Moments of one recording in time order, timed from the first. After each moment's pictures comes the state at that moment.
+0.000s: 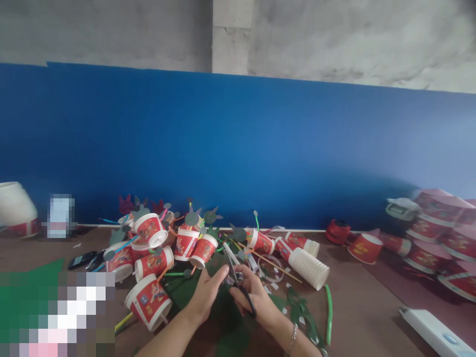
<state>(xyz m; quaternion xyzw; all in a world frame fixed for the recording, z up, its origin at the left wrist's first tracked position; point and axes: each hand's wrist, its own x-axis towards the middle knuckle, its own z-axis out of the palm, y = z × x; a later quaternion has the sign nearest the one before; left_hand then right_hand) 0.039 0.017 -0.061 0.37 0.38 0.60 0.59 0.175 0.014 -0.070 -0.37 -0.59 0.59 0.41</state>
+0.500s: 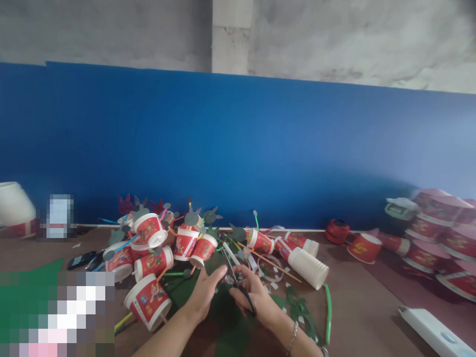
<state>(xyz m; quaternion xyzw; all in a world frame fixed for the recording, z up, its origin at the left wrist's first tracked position) 0.038 0.018 -0.061 0.33 0.36 0.60 0.64 0.178 0.010 -0.057 -0.40 -0.59 0.58 0.38</state>
